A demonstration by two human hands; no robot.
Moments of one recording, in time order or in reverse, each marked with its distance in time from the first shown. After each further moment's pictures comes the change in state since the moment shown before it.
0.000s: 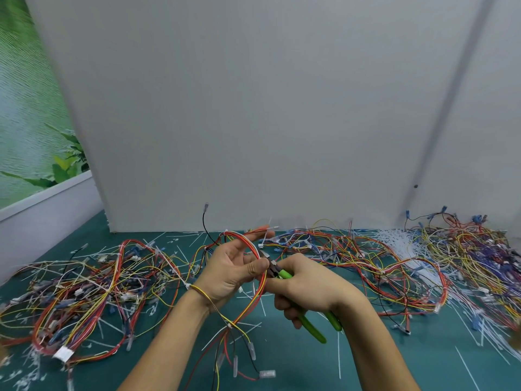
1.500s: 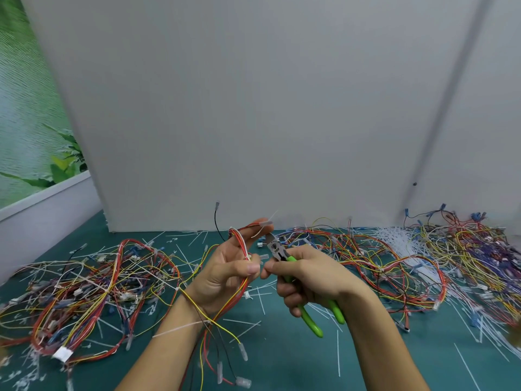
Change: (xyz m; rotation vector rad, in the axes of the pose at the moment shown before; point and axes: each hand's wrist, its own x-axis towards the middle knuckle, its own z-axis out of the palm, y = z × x) left_hand -0.006 0.003 0.002 -0.252 -0.221 0.097; right_hand -0.004 -0.005 -0.010 0.346 -0.084 0.028
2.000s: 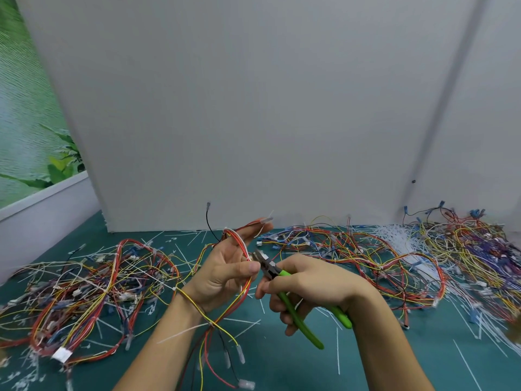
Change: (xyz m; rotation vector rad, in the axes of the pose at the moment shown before) left_hand 0.001 0.004 -0.005 0.143 0.012 -0.034; right_hand -0.014 -0.010 0.006 -0.277 -0.086 0.046
